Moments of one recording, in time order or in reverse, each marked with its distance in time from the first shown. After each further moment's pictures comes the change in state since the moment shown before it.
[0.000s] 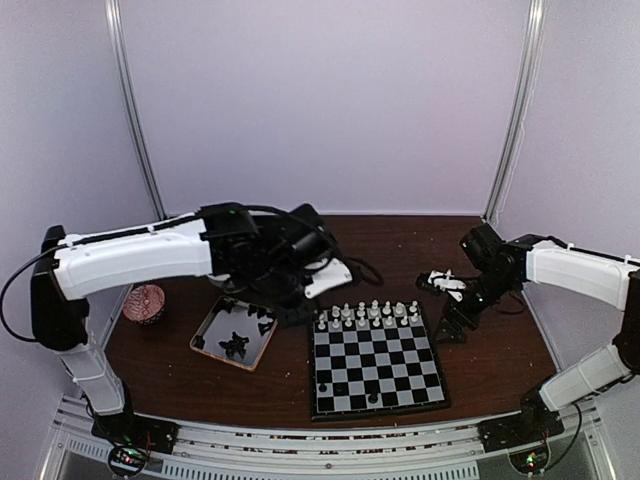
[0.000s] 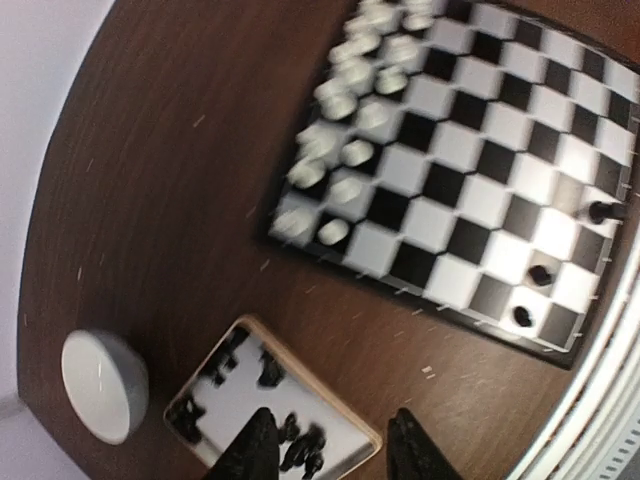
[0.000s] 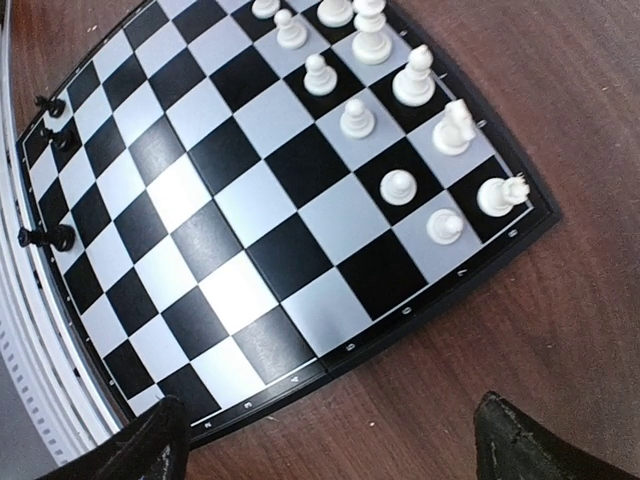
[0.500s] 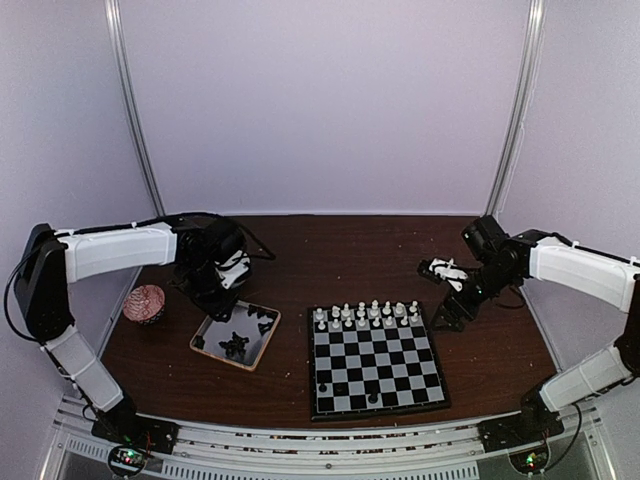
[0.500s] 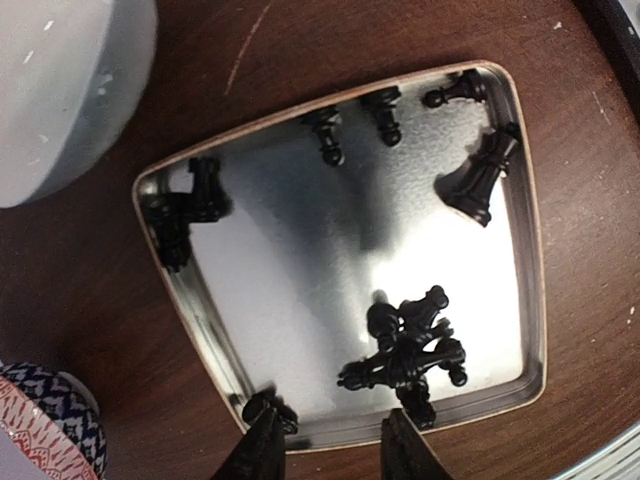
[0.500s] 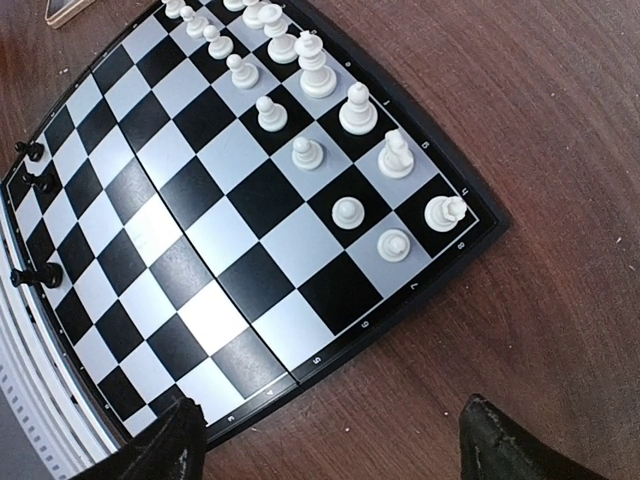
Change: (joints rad) left arm 0.502 -0.111 -0.439 0.034 0.069 -0.220; right arm 0.000 -0.017 0.034 0.032 0.049 0.082
